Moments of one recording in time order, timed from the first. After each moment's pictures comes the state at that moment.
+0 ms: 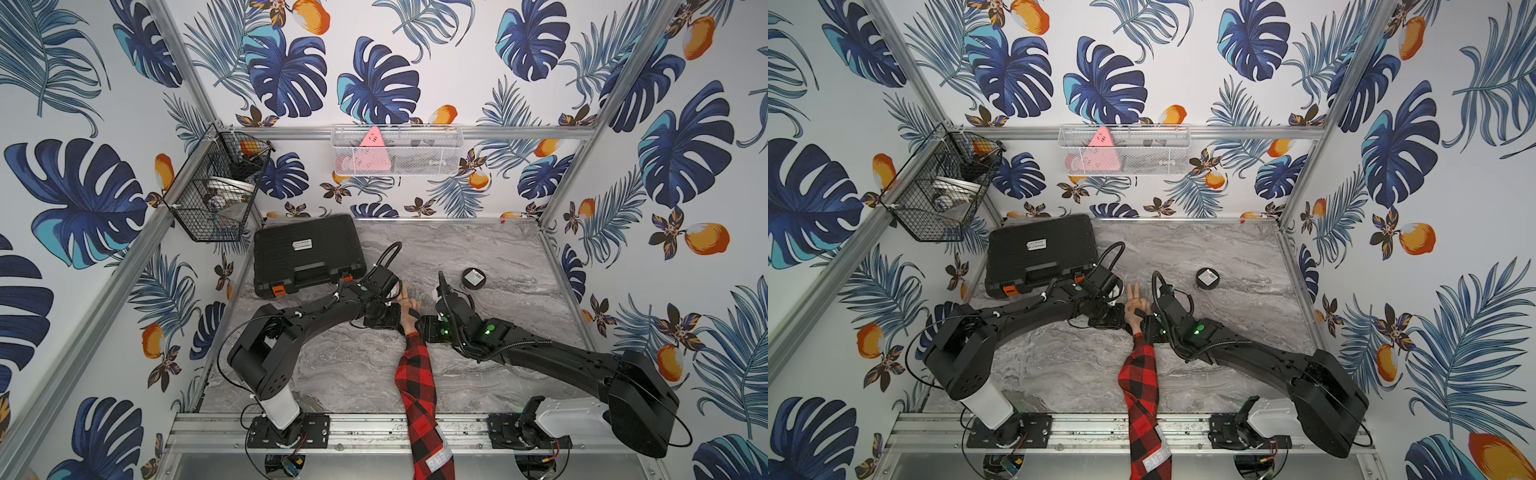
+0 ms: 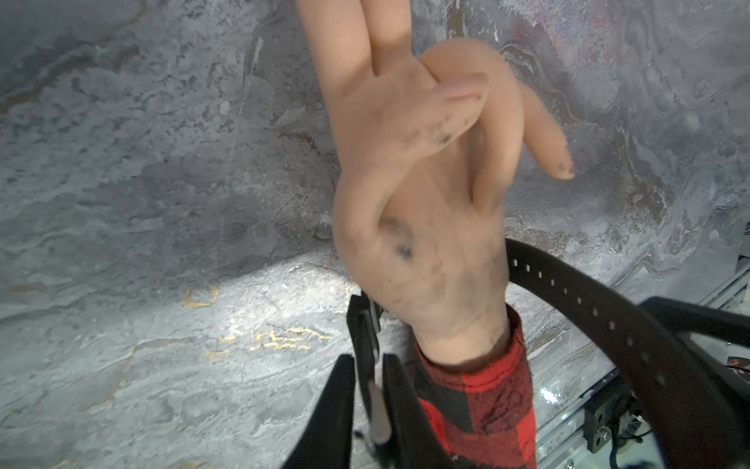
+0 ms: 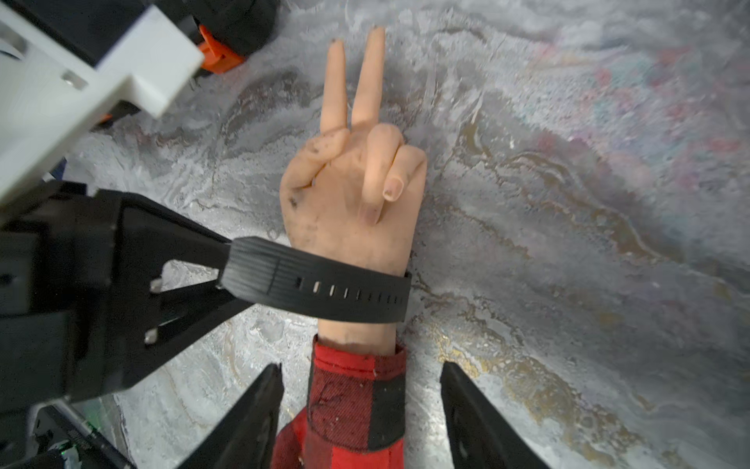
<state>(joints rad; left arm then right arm) -0.60 1.69 1.11 -0.58 0.25 -0.57 0.85 1.34 0.76 -0.28 0.09 0.73</state>
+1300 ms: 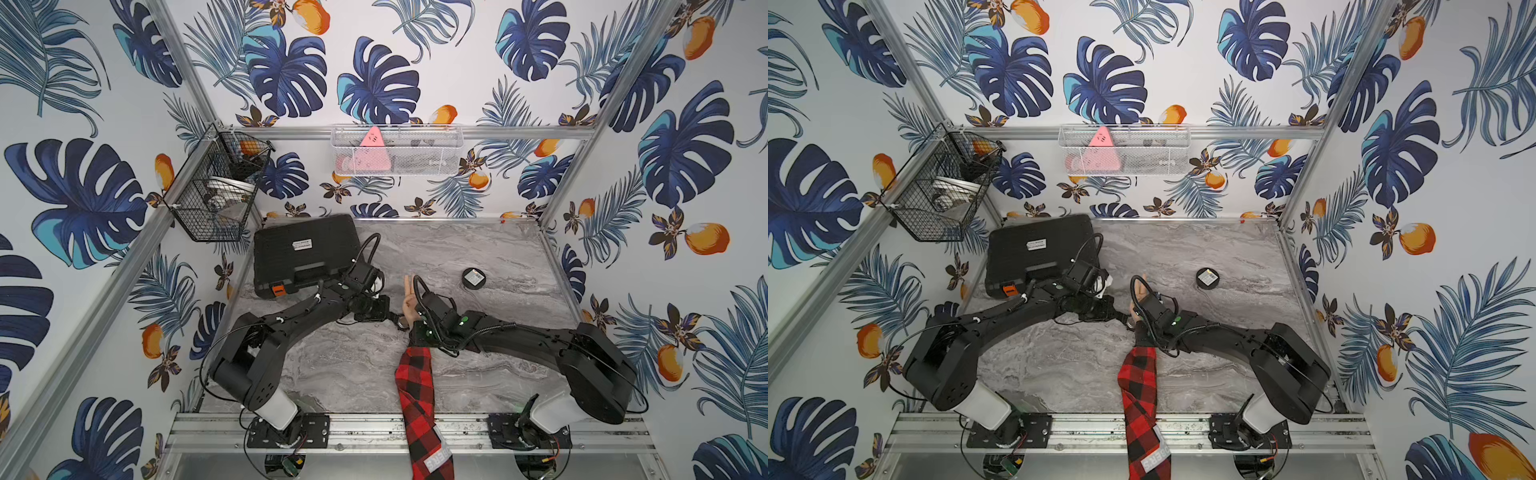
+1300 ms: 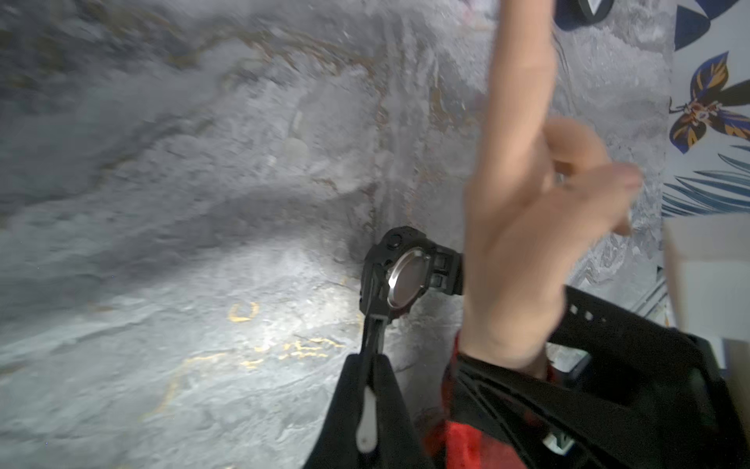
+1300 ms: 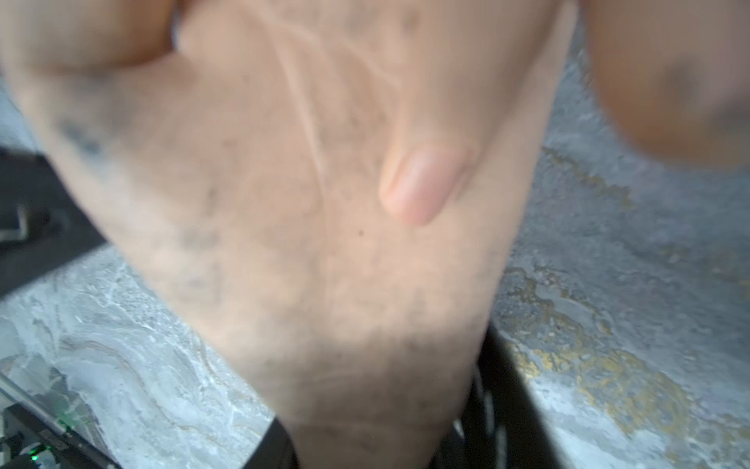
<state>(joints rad) -0.44 1.59 1.03 -0.51 0.30 -0.51 0.87 1.53 0.85 -0.34 0.05 0.80</state>
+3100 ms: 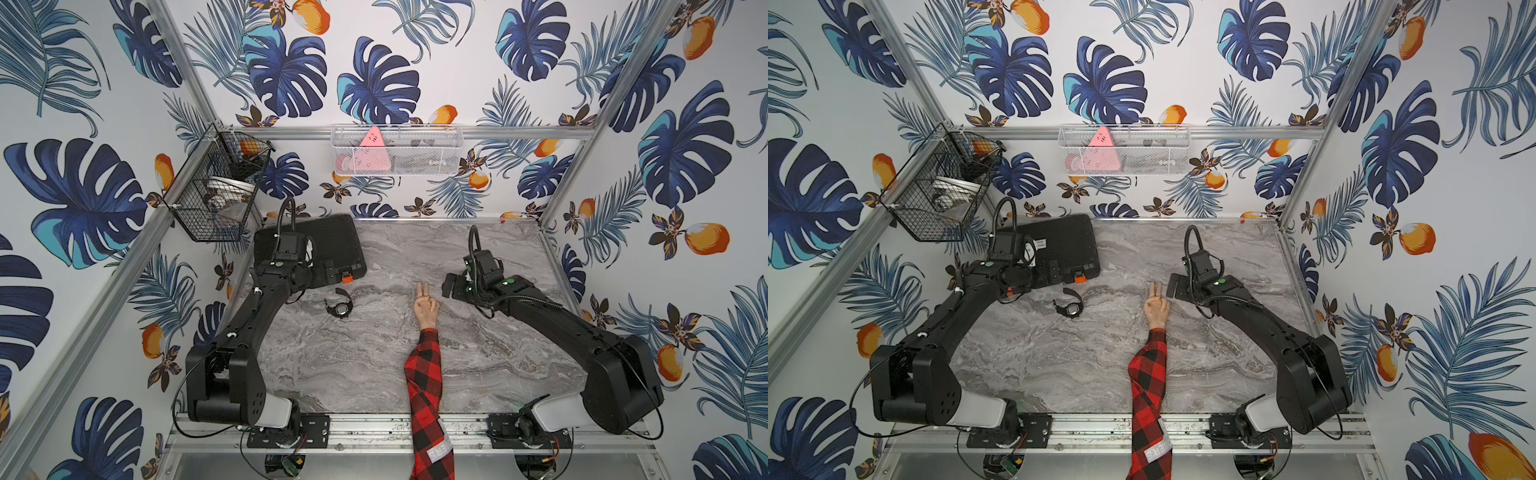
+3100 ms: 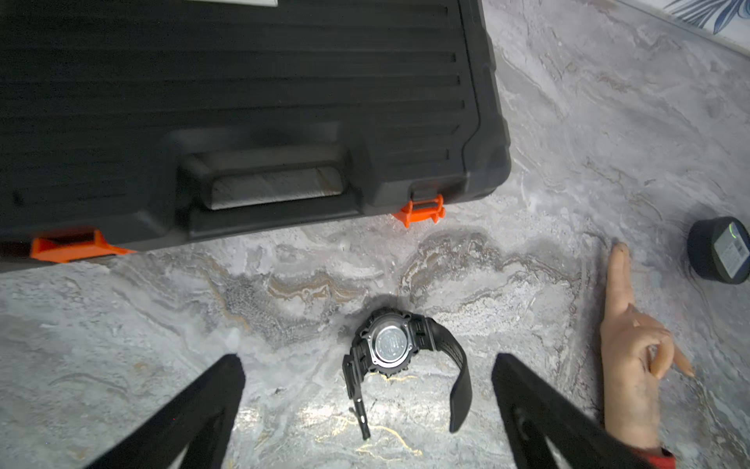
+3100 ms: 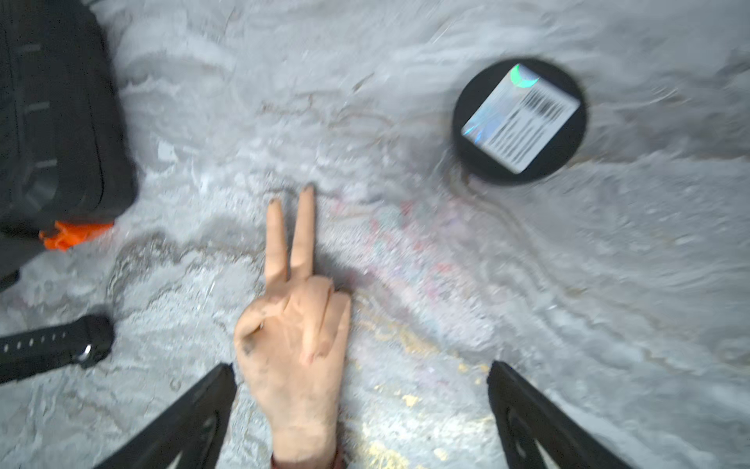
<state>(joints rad) 0.00 1.44 1.16 -0.67 0.10 -0.30 0.41 1.45 1.06 -0.54 0.12 0.57</state>
